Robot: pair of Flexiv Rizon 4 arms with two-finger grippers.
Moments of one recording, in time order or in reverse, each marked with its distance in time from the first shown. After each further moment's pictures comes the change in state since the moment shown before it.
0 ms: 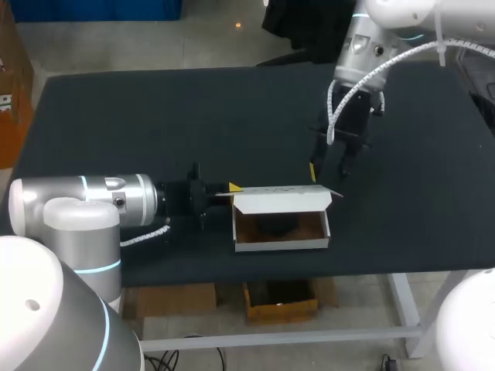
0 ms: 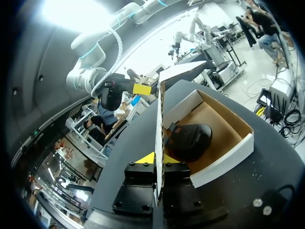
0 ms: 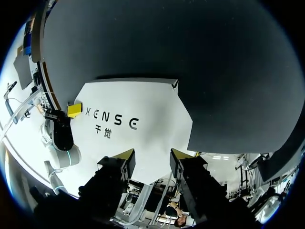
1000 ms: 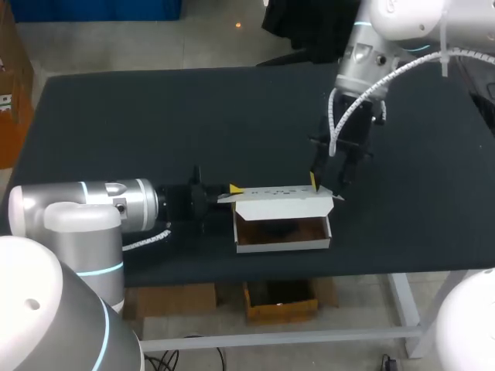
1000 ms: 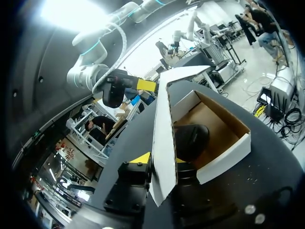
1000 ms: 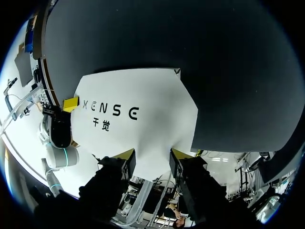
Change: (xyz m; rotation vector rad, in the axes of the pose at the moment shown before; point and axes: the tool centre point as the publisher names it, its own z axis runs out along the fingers) left arm 0.005 -0.005 -0.002 -0.009 -0.014 0.012; right arm -0.001 -0.016 0.016 -0.013 -0.002 -0.017
